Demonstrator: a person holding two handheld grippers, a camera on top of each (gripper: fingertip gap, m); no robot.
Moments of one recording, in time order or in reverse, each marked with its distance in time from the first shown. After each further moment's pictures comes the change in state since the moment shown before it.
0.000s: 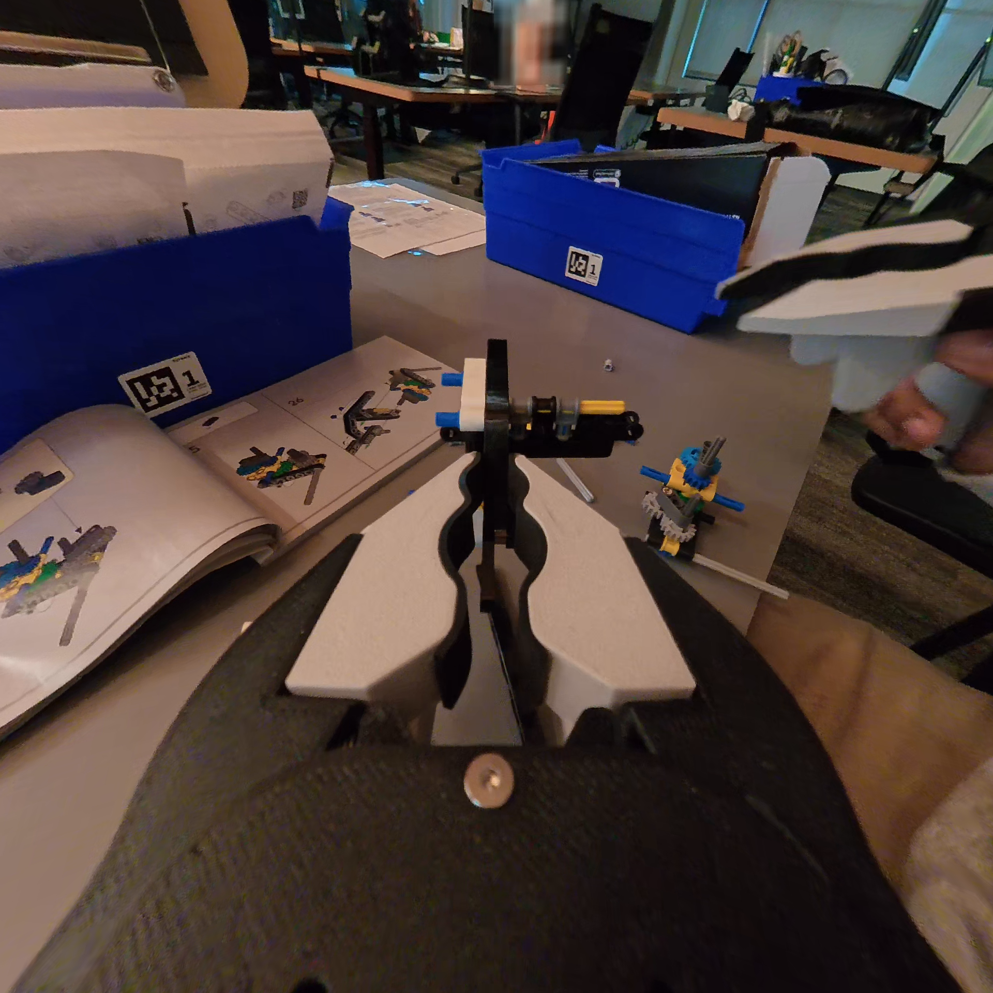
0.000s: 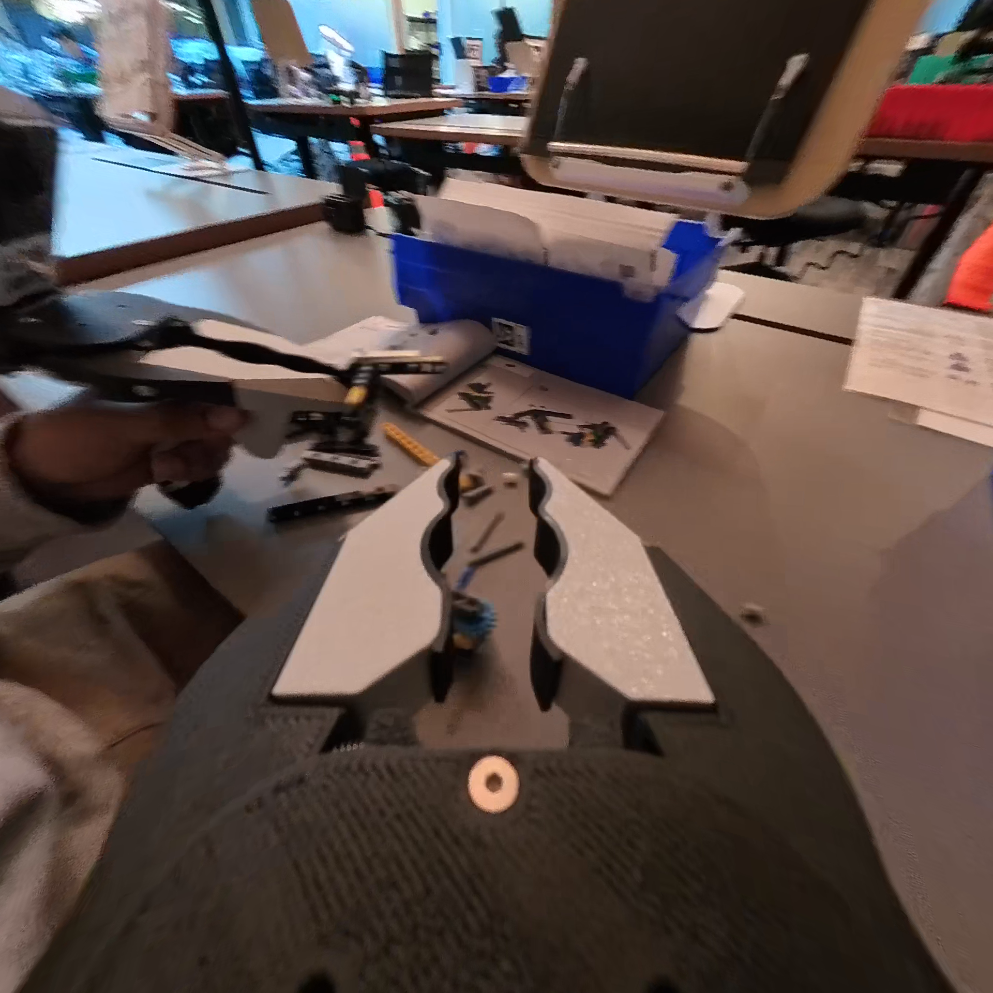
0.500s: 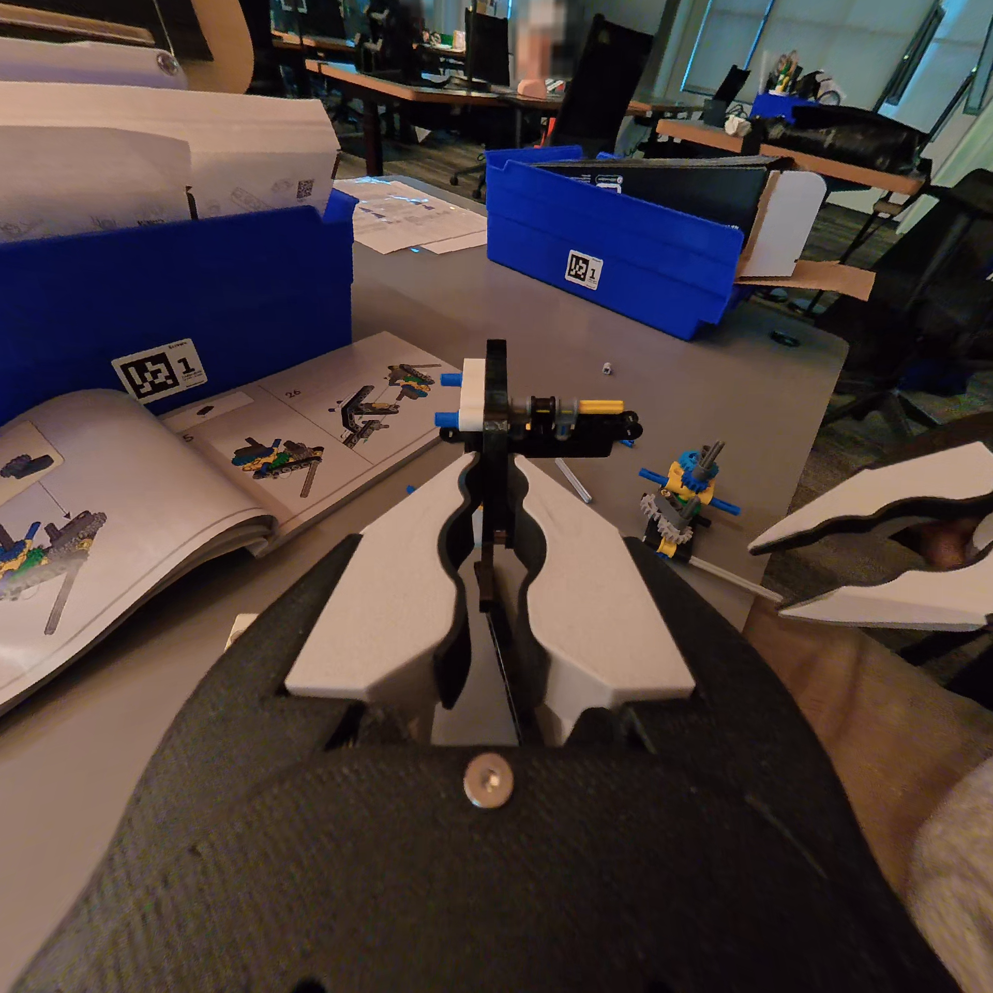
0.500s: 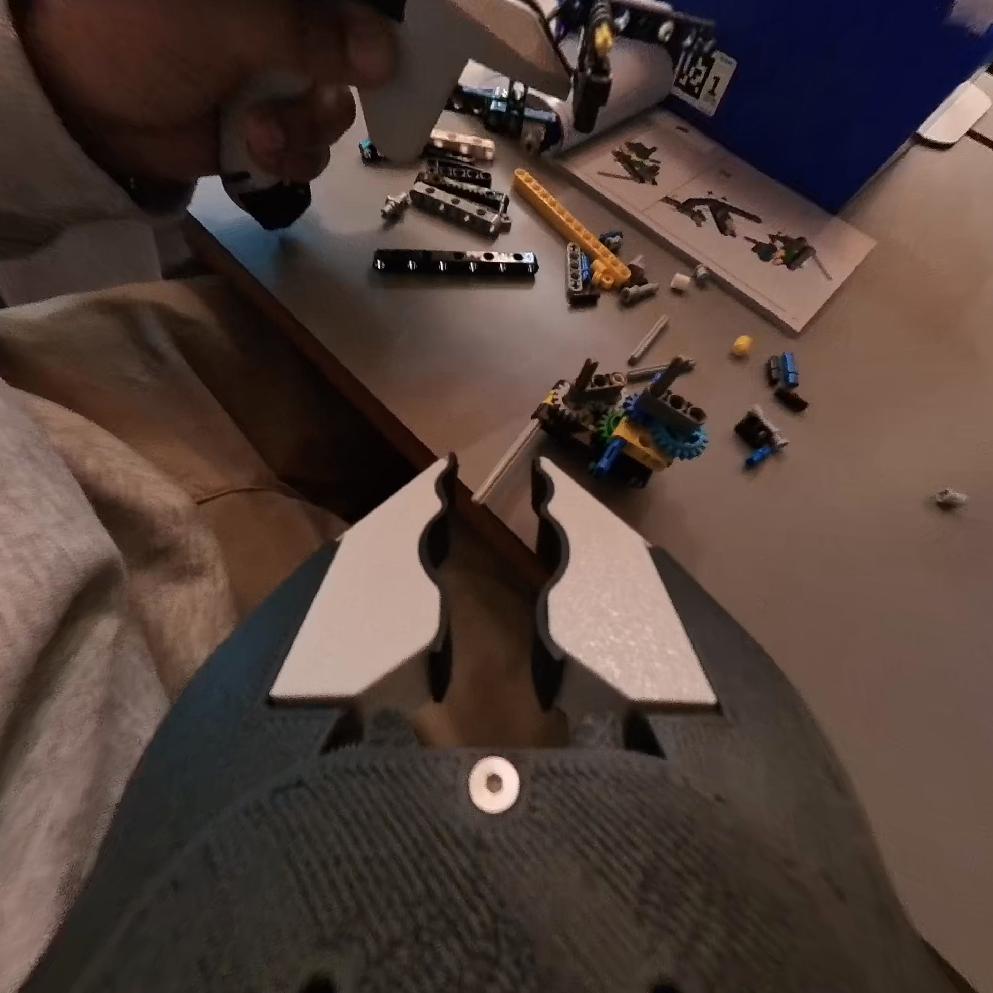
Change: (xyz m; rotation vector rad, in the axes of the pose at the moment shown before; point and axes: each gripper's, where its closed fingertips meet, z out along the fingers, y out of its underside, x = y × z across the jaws) left arm -0.002 0.002 0.000 0.005 0.007 -0.036; right arm -0.081 0.100 -0.020 -0.339 -0.115 -0.177
